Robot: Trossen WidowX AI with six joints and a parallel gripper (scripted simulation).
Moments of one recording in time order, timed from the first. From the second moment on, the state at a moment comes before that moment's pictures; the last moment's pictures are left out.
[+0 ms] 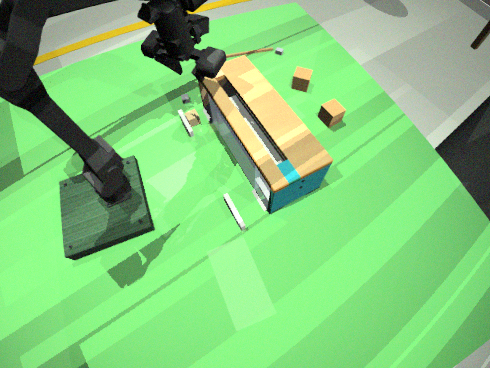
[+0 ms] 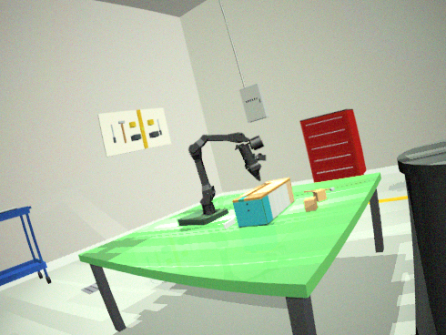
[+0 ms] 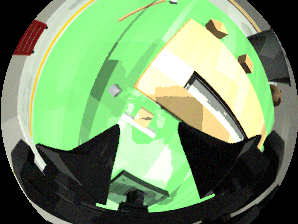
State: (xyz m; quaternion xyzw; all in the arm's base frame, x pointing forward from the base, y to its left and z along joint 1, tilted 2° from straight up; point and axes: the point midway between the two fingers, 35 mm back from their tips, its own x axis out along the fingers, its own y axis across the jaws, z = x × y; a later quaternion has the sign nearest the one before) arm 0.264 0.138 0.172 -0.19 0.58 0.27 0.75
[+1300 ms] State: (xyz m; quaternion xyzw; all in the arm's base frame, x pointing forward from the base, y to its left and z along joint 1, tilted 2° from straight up) arm 0.249 0.144 0.180 -0.79 0.13 0.54 0.26
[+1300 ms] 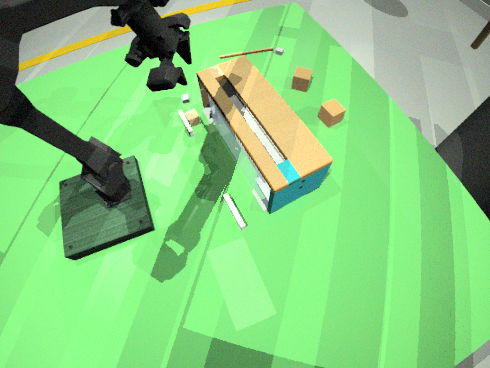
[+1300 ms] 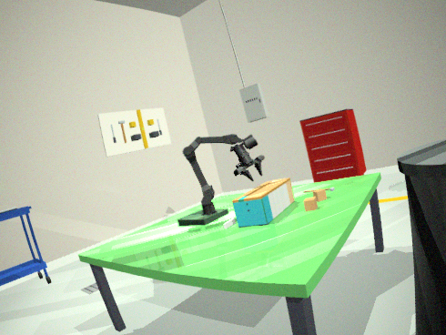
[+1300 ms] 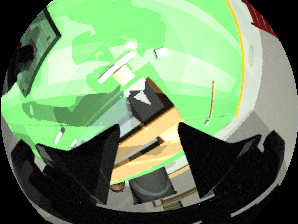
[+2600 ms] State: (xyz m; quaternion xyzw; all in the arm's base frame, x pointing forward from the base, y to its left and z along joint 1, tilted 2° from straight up) arm 0.249 0.141 0.089 -0.86 -0.03 0.52 0.00
